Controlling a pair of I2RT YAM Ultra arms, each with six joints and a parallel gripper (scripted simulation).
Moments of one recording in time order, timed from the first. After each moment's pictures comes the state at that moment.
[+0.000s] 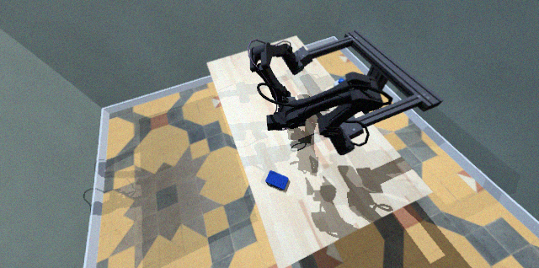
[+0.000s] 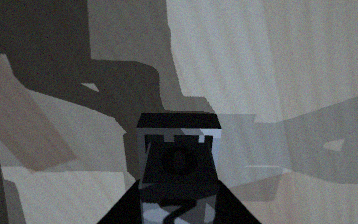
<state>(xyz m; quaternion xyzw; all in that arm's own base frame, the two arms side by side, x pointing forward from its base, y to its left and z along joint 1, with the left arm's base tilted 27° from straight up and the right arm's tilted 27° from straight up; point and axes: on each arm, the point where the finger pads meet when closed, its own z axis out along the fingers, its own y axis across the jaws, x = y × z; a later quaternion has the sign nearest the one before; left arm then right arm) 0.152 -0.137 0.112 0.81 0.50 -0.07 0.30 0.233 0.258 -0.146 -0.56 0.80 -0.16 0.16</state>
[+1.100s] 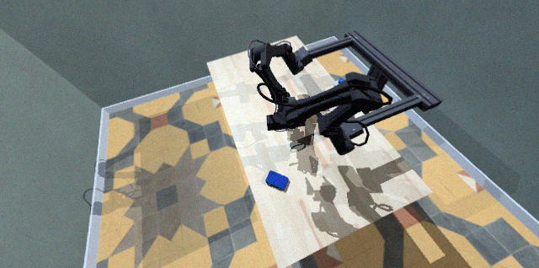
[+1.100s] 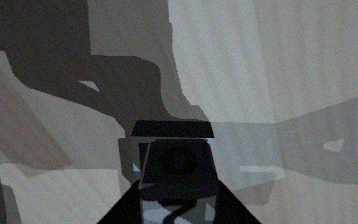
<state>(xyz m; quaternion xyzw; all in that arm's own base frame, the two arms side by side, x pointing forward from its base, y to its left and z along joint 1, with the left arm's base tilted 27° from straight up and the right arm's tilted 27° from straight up) 0.152 -0.137 0.112 0.81 0.50 -0.07 0.30 0.238 0.262 -0.144 -0.56 0.80 -0.16 0.16</state>
